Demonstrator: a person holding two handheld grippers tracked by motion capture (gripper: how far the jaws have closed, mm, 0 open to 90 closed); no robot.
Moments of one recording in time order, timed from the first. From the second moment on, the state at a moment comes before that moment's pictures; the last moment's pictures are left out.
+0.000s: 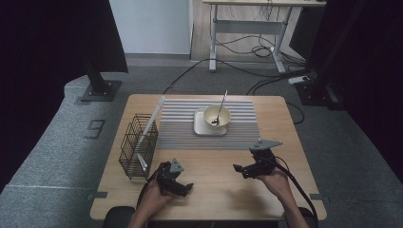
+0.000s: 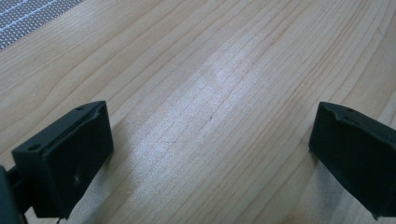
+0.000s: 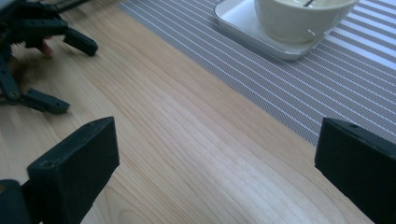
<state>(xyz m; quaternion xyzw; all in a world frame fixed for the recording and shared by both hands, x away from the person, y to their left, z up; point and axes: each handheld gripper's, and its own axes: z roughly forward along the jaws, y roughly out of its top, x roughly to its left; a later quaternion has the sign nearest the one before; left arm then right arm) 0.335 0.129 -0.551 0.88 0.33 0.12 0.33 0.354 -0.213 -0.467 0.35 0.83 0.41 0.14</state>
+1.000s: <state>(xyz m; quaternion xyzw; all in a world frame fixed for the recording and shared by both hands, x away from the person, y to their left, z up) 0.335 0.129 -0.551 0.88 0.33 0.12 0.33 0.372 -0.148 -0.401 0.29 0.84 0.45 0.12</state>
